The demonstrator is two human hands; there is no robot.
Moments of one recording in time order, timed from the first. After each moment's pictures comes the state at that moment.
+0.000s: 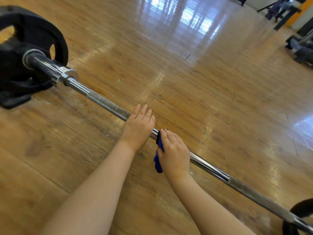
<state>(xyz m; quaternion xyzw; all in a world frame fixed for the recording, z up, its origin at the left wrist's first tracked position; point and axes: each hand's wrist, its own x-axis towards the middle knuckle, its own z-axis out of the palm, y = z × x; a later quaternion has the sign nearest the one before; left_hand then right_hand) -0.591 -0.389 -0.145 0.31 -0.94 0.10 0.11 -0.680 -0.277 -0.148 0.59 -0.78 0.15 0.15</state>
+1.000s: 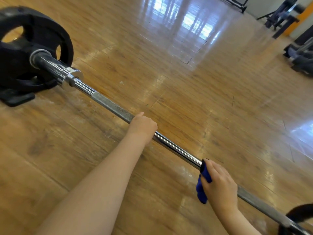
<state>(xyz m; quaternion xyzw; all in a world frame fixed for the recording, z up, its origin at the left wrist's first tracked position) -0.605 -0.400 -0.120 0.30 -0.95 -0.02 -0.06 -0.744 -0.170 -0.135 0.52 -0.84 0.08 0.14</state>
